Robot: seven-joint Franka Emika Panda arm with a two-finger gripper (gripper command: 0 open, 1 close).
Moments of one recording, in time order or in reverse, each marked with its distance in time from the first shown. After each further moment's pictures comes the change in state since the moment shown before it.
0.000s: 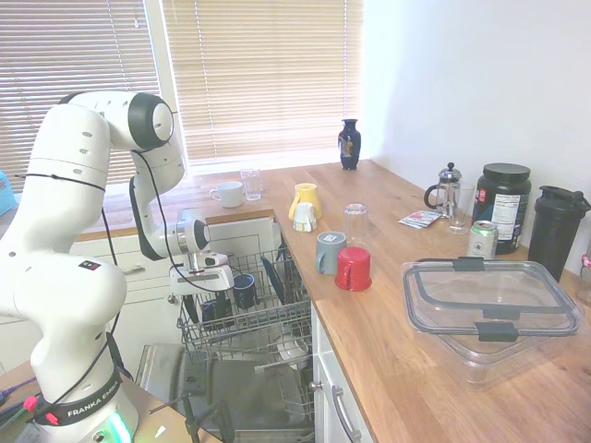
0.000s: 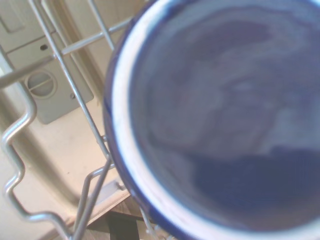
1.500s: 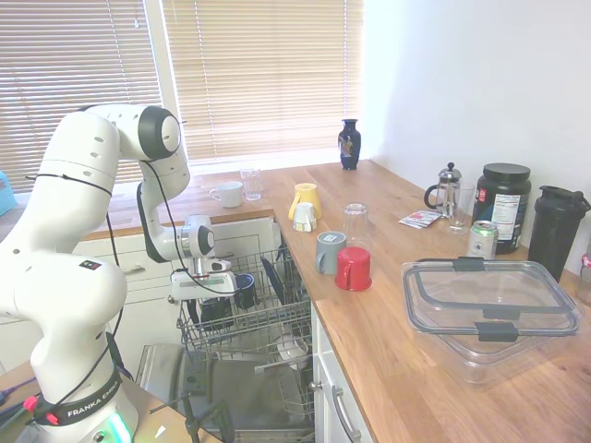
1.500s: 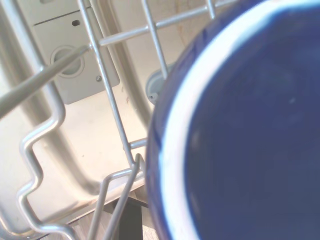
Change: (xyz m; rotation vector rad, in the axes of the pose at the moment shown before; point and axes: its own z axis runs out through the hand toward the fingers) arm 0.012 -0.017 0.013 -0.010 -0.061 -0.140
